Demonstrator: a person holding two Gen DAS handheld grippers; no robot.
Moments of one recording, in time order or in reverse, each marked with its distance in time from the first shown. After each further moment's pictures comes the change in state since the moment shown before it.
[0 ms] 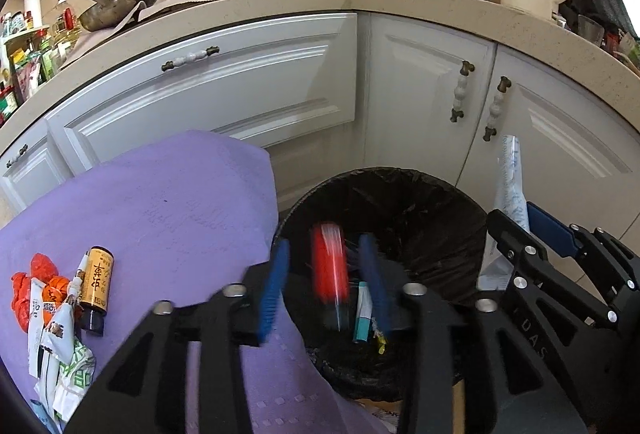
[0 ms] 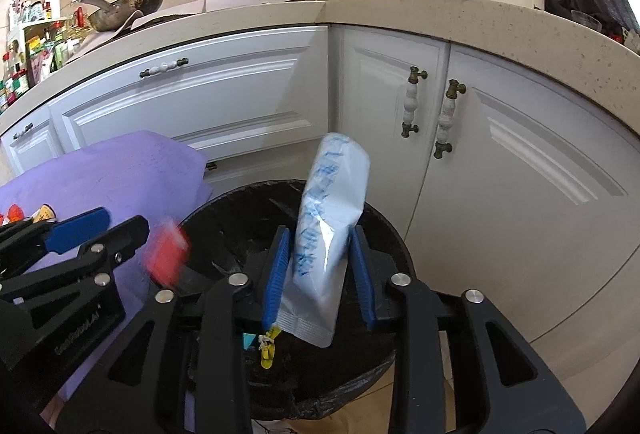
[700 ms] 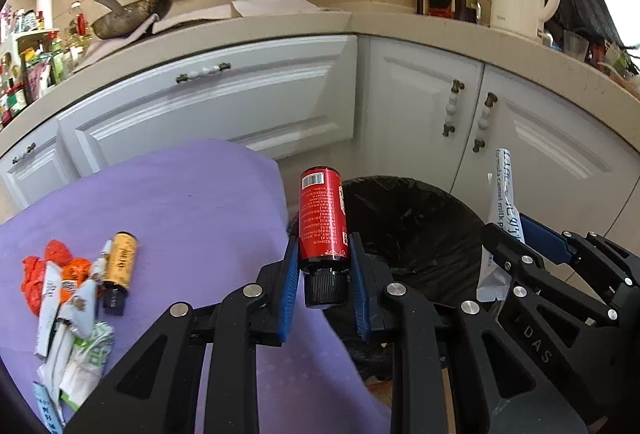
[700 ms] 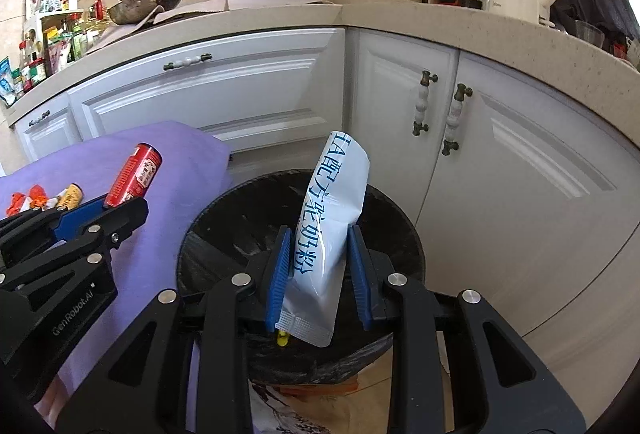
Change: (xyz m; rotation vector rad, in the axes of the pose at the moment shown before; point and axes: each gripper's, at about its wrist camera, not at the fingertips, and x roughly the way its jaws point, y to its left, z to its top) left arm -0.029 0.013 -0.020 -0.002 -0.073 -0.030; right arm -0.026 0.015 -0.014 -0.045 0.007 0.028
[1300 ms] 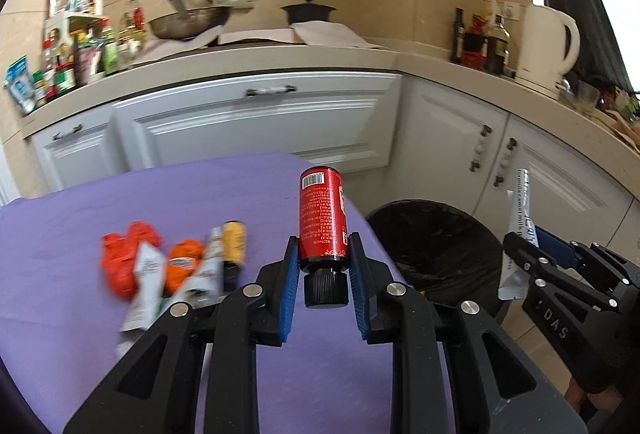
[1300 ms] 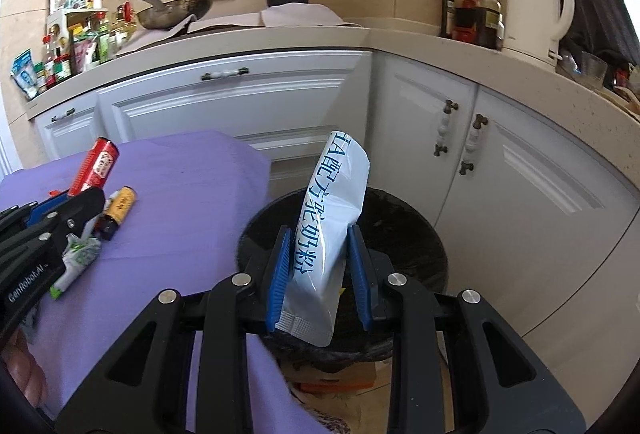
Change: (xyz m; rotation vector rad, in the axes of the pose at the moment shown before) left arm -0.069 0.070 -0.013 -0.092 -0.097 0.048; right arm -0.049 0.047 0.005 -0.039 -0.043 0.026
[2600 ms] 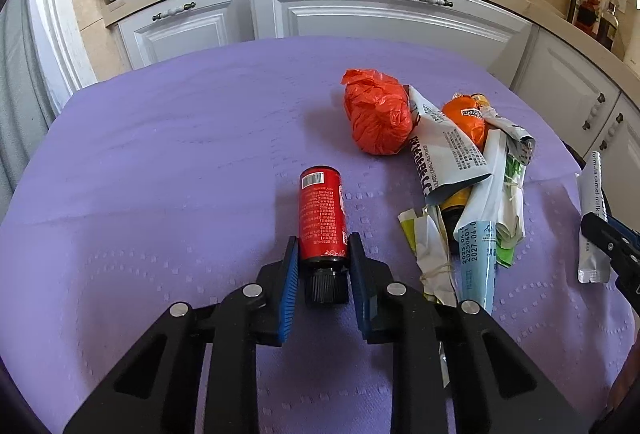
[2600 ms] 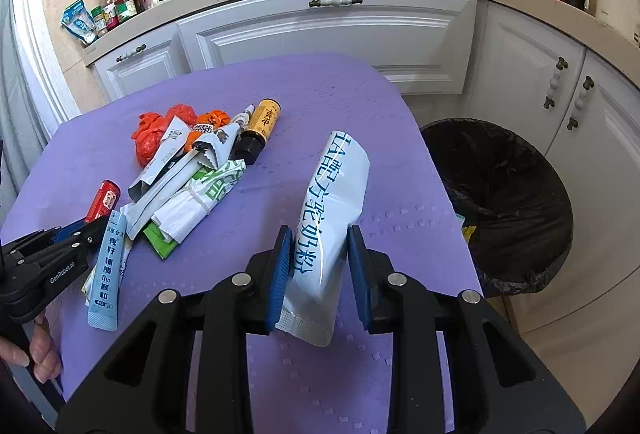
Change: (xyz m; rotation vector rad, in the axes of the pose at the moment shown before) left arm -0.026 0.173 -0.083 -0.182 0.303 0.249; right arm 0.000 0.135 -0.035 -0.064 0.216 0.232
